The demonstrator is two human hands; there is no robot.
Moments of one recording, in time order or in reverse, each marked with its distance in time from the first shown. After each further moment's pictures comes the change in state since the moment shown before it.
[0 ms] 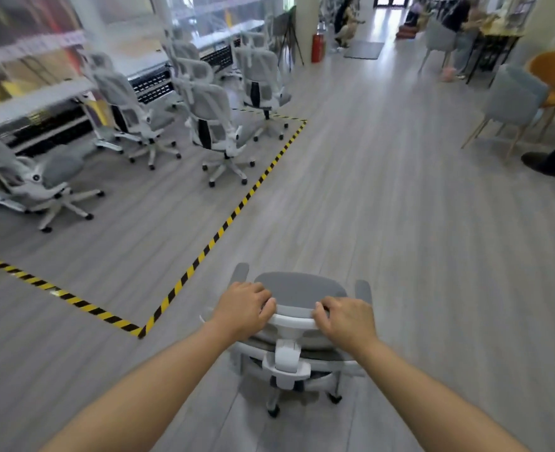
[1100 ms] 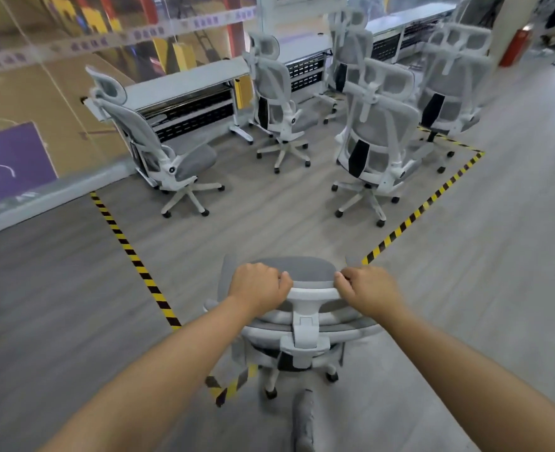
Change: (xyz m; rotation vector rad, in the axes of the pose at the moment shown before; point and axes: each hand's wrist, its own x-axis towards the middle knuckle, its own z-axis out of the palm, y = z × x) left_hand 0.249 -0.701 -0.096 0.270 0.054 -0.574; right_hand 0.713 -0.408 0.244 0.114 -0.094 -0.496
